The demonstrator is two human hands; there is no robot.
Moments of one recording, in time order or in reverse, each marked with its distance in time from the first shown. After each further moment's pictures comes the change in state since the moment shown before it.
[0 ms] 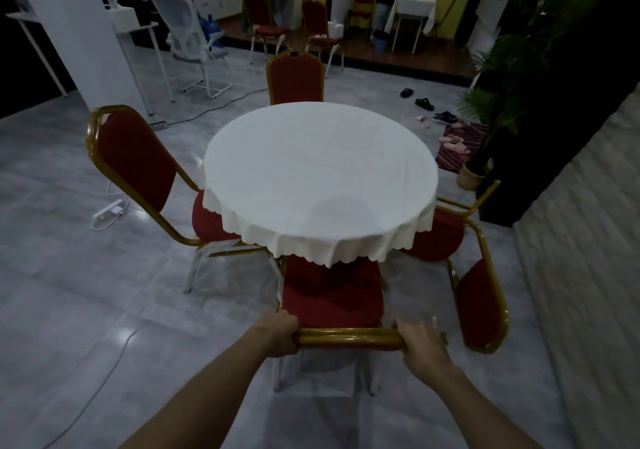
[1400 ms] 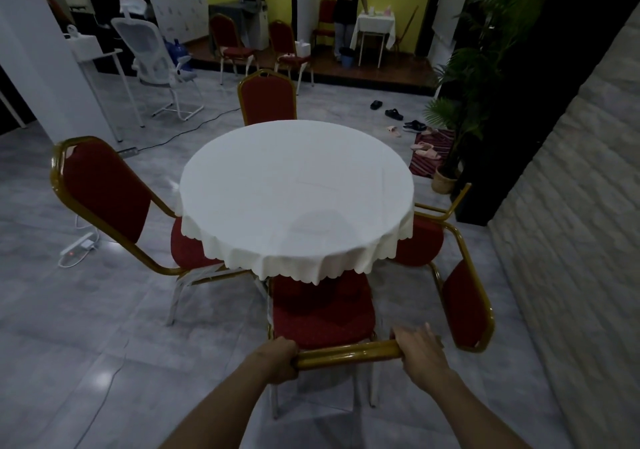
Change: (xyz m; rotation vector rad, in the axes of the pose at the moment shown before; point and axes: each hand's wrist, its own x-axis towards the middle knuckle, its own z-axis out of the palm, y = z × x) left_hand 0.020 0.002 0.004 -0.049 -0.098 0.015; right_hand 0.002 0.008 -0.006 -0.039 0.072 0.013
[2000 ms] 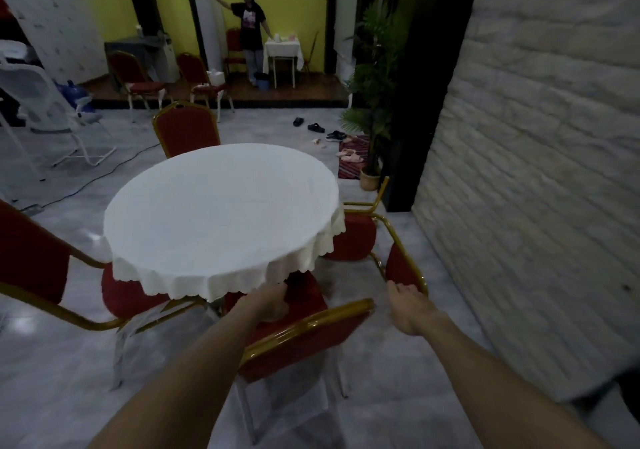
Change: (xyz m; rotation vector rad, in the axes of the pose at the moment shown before) left_hand -0.019 0.091 -0.080 0.116 0.156 0.109; right_hand -0.086 0.052 -0.069 0.146 -0.101 0.299
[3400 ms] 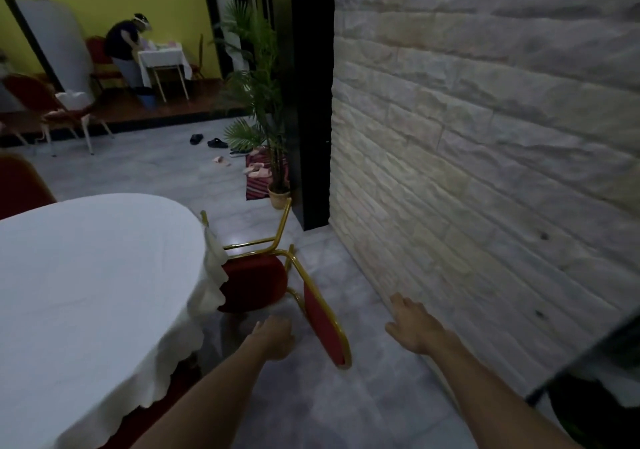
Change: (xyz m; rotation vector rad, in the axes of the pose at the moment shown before) left_hand 0.334 0.336 -0.015 0.068 -0.052 0.152; right_hand 0.181 0.363 -0.068 0.336 0.034 0.307
